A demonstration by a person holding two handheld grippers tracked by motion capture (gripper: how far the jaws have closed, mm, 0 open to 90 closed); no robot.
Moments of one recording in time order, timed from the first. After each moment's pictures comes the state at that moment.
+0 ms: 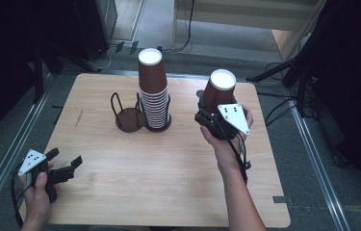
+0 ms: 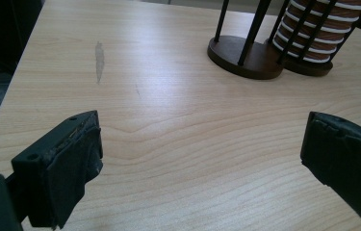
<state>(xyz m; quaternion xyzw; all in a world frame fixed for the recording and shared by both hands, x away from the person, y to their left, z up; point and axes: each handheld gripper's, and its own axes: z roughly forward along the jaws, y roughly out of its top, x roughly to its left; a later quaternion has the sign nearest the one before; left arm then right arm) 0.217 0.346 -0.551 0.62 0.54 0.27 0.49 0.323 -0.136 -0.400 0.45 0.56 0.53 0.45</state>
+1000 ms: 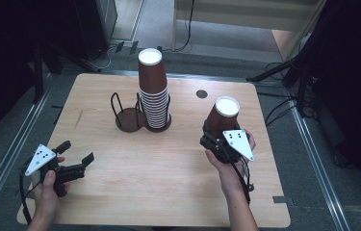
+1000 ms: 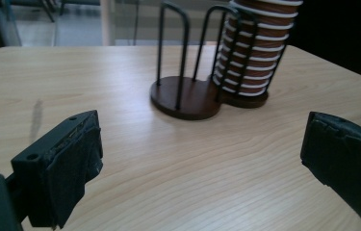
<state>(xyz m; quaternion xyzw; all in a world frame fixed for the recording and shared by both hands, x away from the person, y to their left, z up) 0.216 0.298 -0.511 0.64 0.47 0.28 0.54 0.287 -0.157 -0.453 0.47 0.57 0.52 0.43</state>
